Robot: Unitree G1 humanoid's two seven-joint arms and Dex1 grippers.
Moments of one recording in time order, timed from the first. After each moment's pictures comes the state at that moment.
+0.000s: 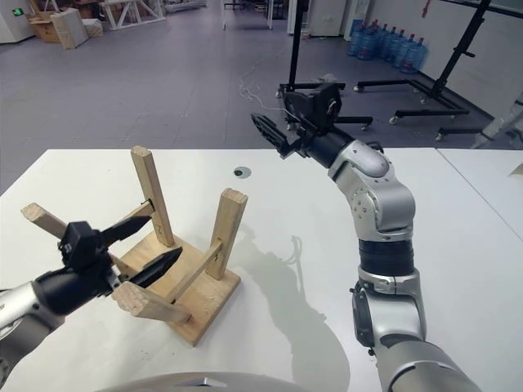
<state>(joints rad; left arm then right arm) 0.56 0.71 0.39 -0.93 -0.89 0.54 -0.48 -0.65 -0.39 -0.09 -0.10 0.44 0.51 0.56</state>
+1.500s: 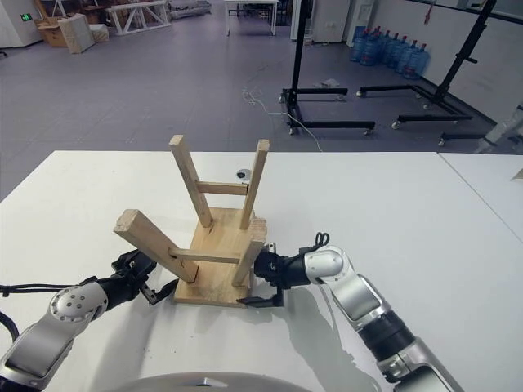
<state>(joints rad) 0.20 0.65 -0.18 -0.33 -0.05 0.42 -0.50 -0.18 -0.57 0.42 -0.11 0.07 0.14 1.10</state>
